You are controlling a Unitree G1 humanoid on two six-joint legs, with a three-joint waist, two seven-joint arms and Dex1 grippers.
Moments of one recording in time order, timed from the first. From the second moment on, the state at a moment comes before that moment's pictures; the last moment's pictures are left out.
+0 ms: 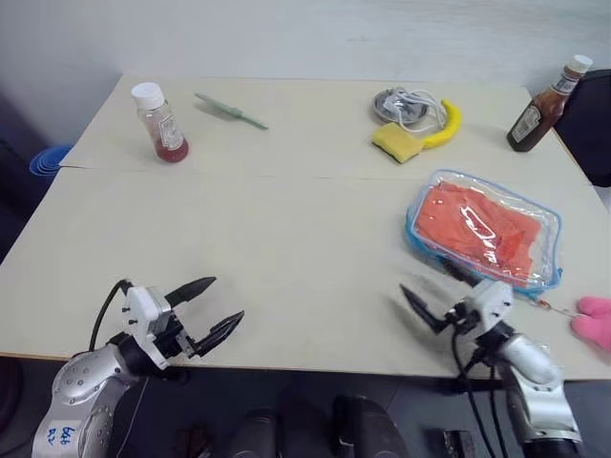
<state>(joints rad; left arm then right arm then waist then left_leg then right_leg) 0.19 0.56 0.20 -0.42 -0.56 0.18 -0.83 0.07 -0.55 -0.24 0.02 0.23 -0.34 0.66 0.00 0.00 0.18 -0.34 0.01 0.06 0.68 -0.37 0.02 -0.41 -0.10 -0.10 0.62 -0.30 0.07</state>
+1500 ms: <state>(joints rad) 0.22 0.55 0.15 -0.49 -0.53 0.23 -0.81 -0.57 -0.49 0.23 0.27 0.05 -0.11 1.06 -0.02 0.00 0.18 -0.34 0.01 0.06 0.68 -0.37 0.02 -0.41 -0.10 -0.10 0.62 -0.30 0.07</state>
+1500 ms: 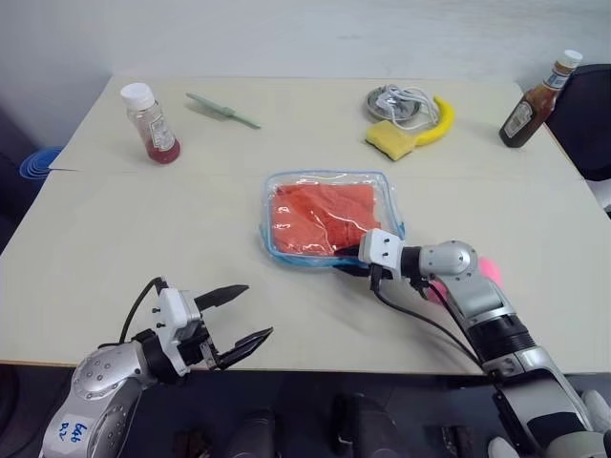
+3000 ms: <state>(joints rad) -0.03 0.59 -0.01 -0.41 -0.55 0.32 -0.92 -0.27 -0.68 0.03 -0.07 0.53 0.57 1.20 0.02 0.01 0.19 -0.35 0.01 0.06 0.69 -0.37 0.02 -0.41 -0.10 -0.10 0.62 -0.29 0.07</state>
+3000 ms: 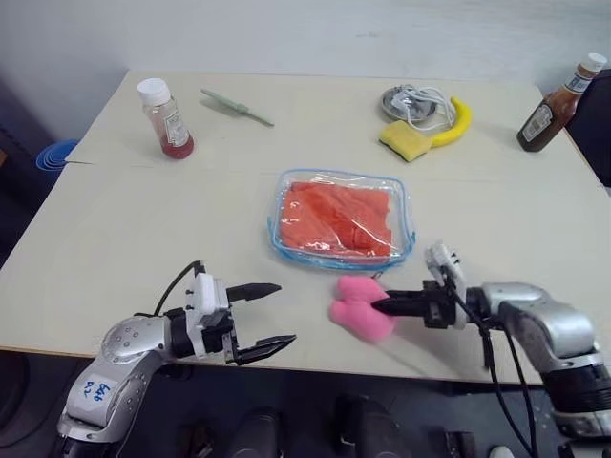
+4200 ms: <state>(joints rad) -0.49 0.22 -0.35 0.28 -0.14 0.00 -0.98 -0.78 -0.73 0.08 0.87 0.02 -0.52 1.25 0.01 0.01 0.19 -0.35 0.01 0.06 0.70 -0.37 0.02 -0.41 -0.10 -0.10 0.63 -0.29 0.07</state>
